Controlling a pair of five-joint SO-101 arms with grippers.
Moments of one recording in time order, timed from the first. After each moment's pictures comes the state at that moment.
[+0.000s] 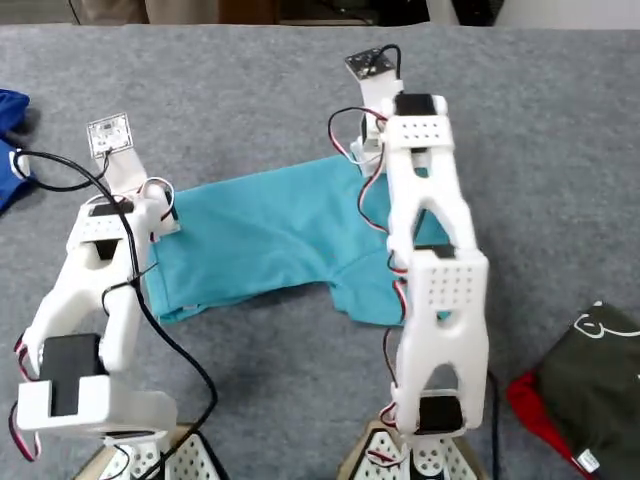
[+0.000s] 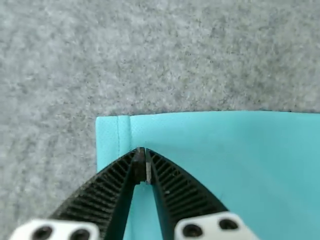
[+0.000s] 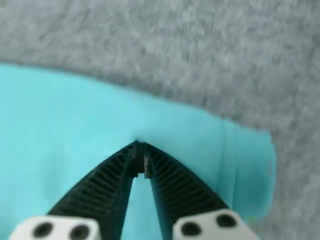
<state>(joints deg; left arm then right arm) -10.4 -1.8 37.9 29.2 1.3 -6.7 53.2 -46.4 76.3 9.2</state>
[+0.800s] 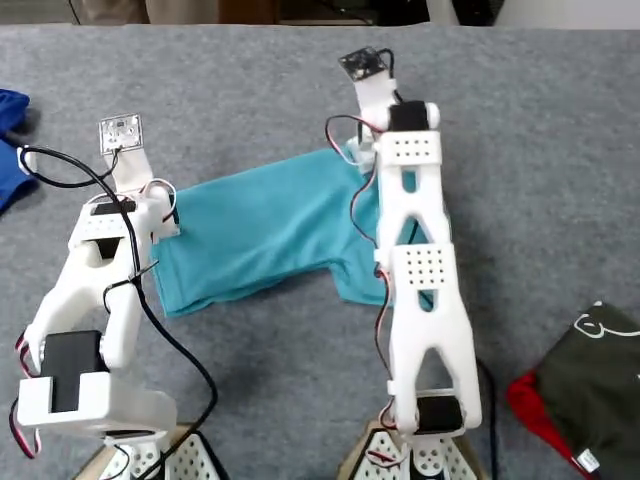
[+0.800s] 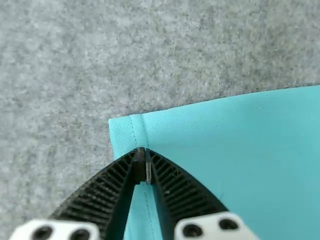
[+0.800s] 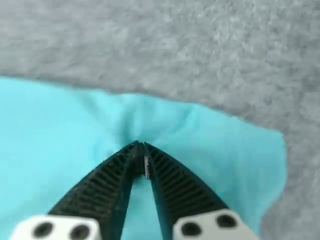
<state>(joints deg) -10.2 -1.3 37.6 29.2 -5.0 -7.6 77.2 -92.9 94.5 11.6</state>
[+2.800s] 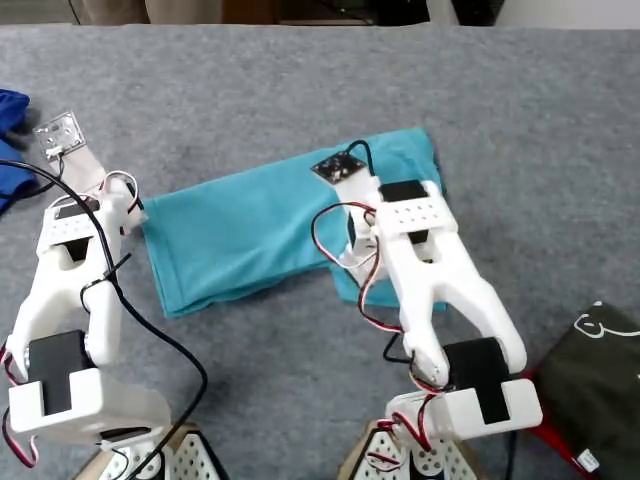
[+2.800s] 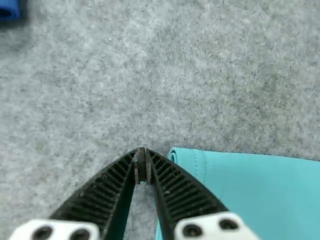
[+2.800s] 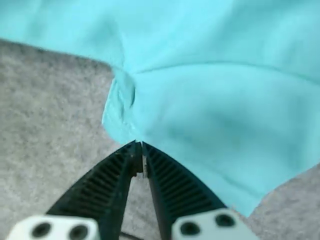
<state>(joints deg) -18.5 -1.3 35.9 26.9 4.0 -13.9 -1.9 31.1 69.1 14.5</state>
